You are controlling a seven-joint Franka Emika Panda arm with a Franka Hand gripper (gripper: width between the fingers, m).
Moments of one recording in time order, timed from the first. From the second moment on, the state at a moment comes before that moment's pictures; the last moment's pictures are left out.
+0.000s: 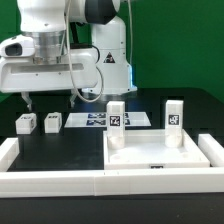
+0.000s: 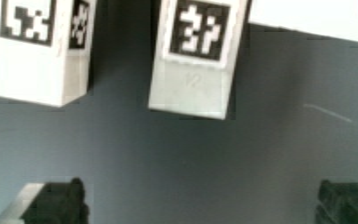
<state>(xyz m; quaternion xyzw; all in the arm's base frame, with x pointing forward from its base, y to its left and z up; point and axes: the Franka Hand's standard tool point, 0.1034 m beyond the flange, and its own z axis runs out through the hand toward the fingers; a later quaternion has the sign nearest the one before) 0.393 -0.147 0.055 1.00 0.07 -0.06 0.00</state>
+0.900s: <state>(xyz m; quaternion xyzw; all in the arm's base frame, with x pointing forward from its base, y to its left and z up) 0.371 -0.132 0.044 0.99 0.06 -0.12 -0.02</state>
